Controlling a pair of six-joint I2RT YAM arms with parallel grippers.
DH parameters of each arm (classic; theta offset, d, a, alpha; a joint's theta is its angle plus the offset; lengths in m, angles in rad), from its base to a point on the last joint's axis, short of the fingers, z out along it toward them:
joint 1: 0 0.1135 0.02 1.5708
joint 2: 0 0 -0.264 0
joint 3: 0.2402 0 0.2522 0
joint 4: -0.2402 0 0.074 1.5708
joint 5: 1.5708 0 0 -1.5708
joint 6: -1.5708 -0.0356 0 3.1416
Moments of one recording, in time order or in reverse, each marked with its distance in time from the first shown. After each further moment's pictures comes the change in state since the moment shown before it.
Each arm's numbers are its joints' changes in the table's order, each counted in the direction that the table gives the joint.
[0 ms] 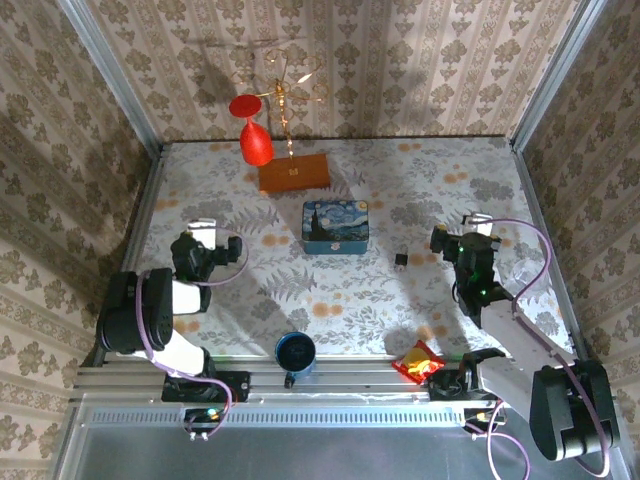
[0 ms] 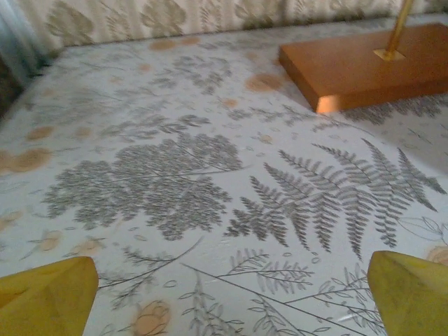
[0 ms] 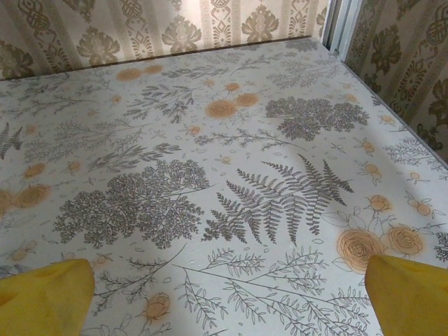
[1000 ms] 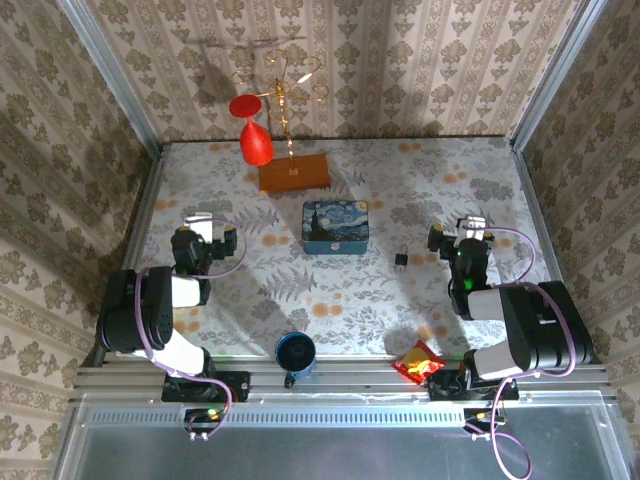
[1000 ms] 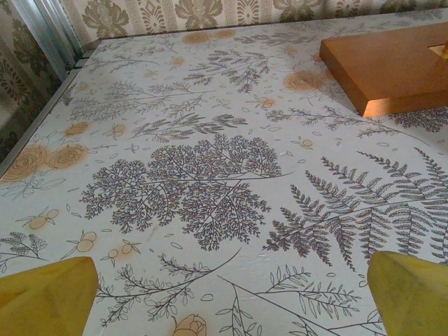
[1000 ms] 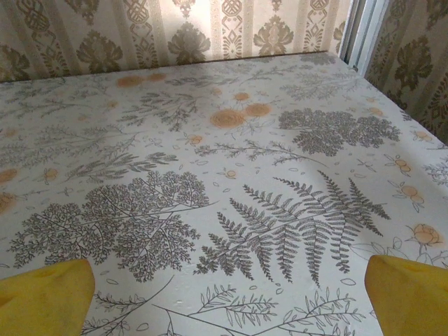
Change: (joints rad) left arm -0.009 -0.003 0.049 -0.064 -0.126 0.005; right arm -0.083 -0.446 -0.099 0.660 -0.099 0.084
